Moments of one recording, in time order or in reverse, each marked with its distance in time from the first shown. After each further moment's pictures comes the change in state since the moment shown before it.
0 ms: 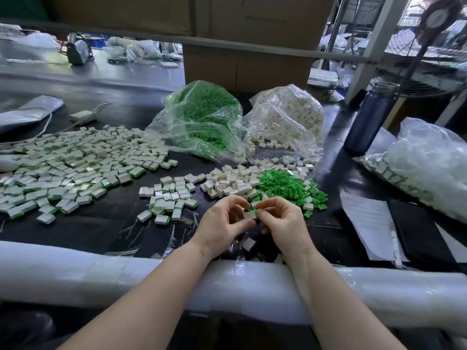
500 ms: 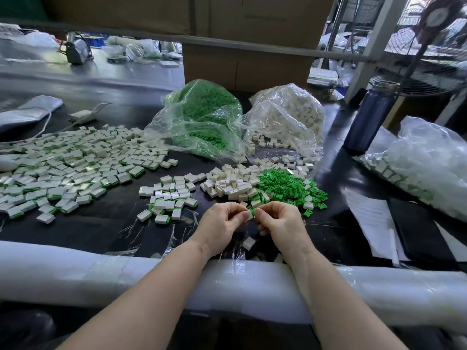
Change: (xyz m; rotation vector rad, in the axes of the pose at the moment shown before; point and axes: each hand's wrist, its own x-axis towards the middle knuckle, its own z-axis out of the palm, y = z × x) left_hand 0.003 -0.005 -0.001 0.024 -0.012 -0.060; right_hand 0.002 0.003 0.002 -0.050 -0.024 0.040
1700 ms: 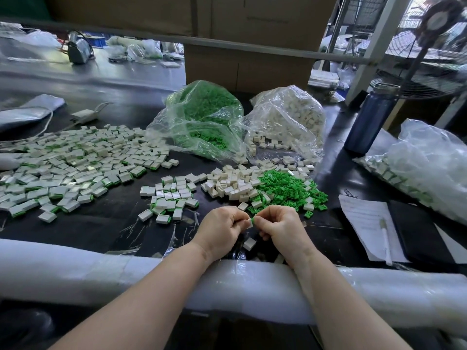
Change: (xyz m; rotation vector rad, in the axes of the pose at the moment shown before) left_hand -0.005 0.006 0.000 0.277 -0.002 0.157; right_hand -0.003 -0.004 -0.002 -0.121 -0.077 0.029
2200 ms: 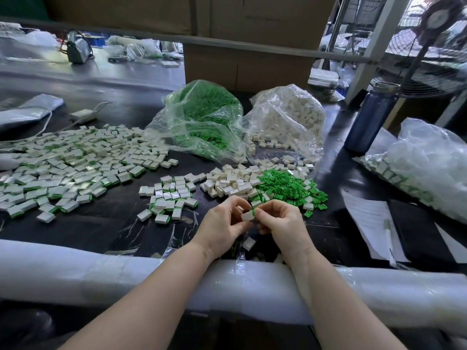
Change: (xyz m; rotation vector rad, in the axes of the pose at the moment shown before) left_hand 0.001 -0.003 0.003 -0.200 0.017 -0.080; right_hand 0.001 0.000 0.001 0.215 0.063 -0.041
